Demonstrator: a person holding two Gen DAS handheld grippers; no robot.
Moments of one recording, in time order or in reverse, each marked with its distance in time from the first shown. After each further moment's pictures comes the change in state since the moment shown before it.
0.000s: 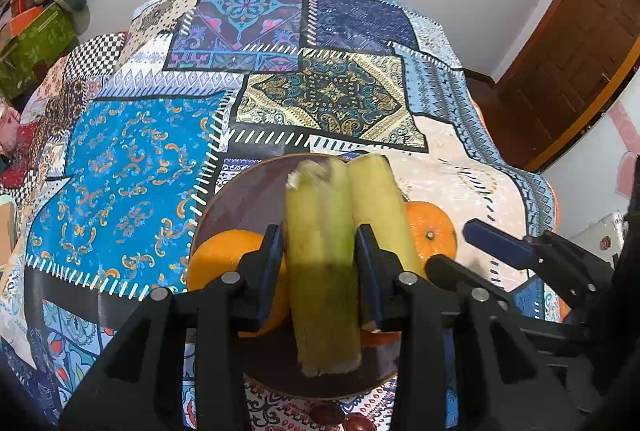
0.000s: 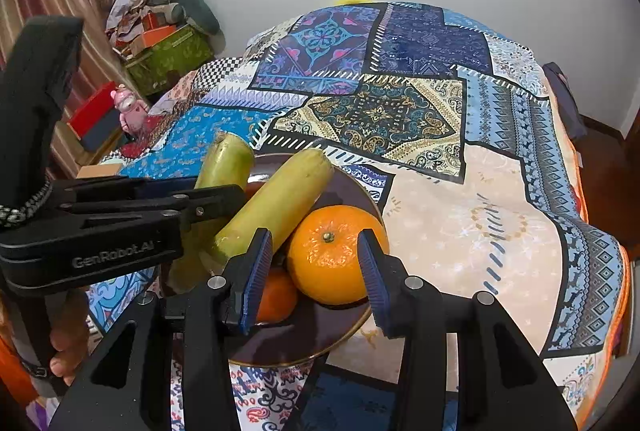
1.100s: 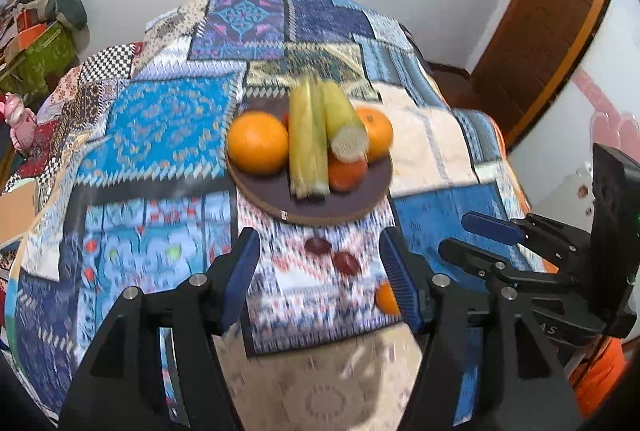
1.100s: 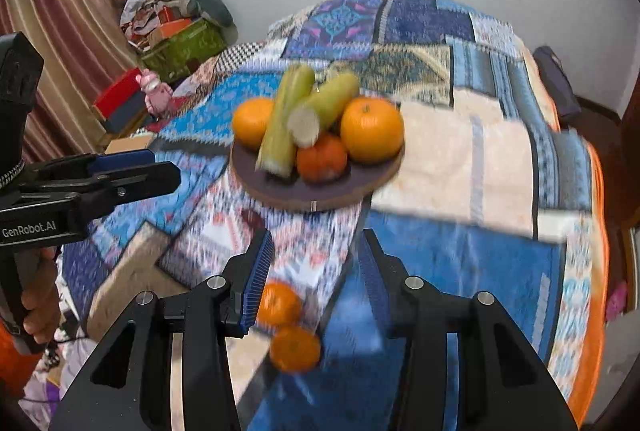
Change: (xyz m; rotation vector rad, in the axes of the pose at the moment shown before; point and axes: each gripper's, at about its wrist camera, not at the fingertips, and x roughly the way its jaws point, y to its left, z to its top) left arm -0.116 -0.010 -0.125 0.082 -0.047 -0.033; right arm -0.075 0.032 -0.095 0.034 0.031 0.022
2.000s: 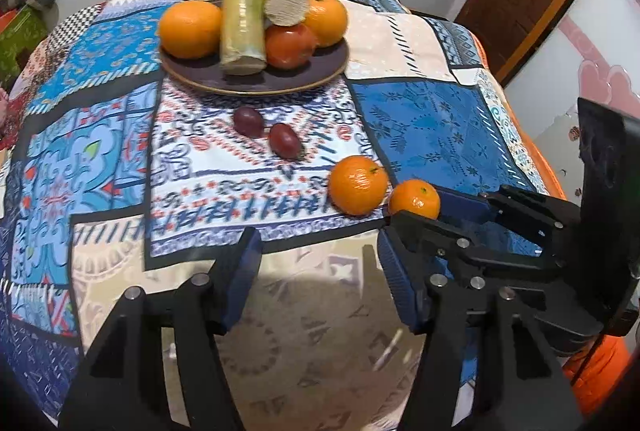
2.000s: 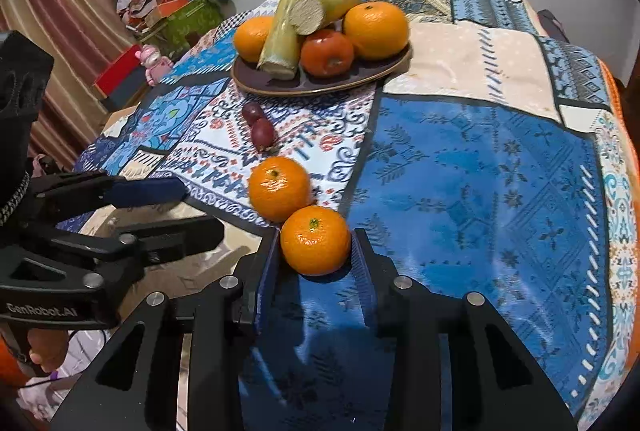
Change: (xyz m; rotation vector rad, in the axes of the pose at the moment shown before) left arm 0.047 -0.041 -0.069 0.055 0.157 -0.064; right arm 0.020 0.001 -0.063 0.042 0.051 0.022
